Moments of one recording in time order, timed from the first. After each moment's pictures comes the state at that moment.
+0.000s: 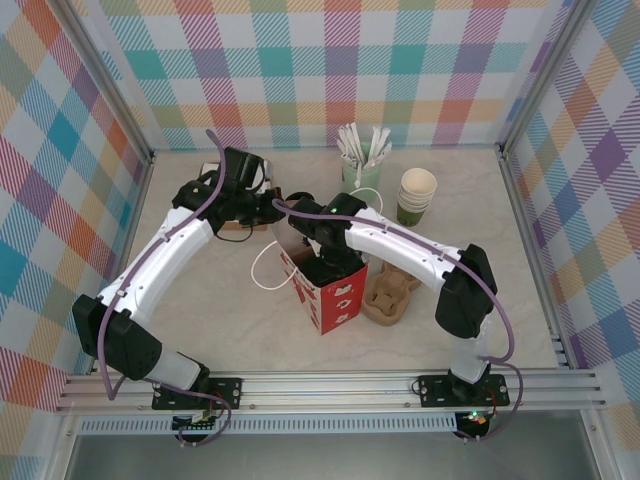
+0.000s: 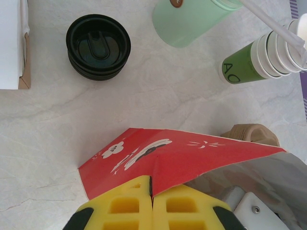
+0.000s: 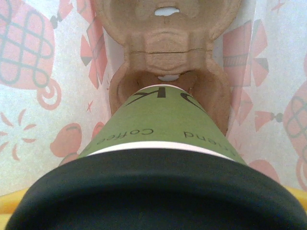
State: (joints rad) left arm -0.45 1.47 1.50 -0.89 0.17 -0.52; right arm 0.94 1.90 1.78 -1.40 -0.09 0.44
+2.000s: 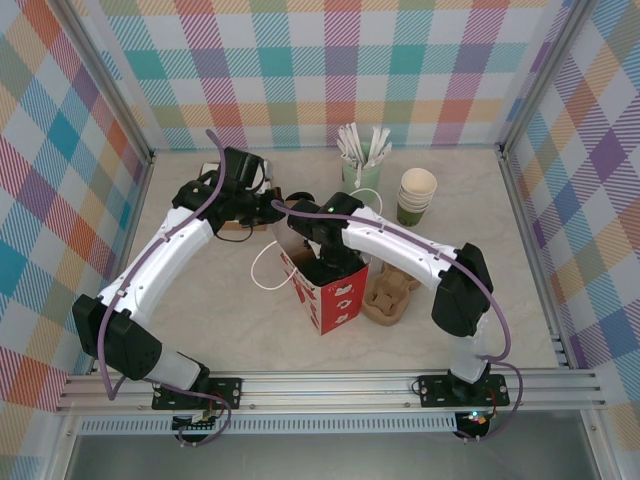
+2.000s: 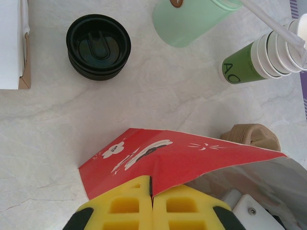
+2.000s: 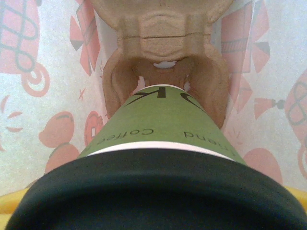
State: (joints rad) left arm -0.45 1.47 1.50 -0.89 0.17 -0.52; right arm 0.94 1.92 1.81 -1.45 -0.09 0.44
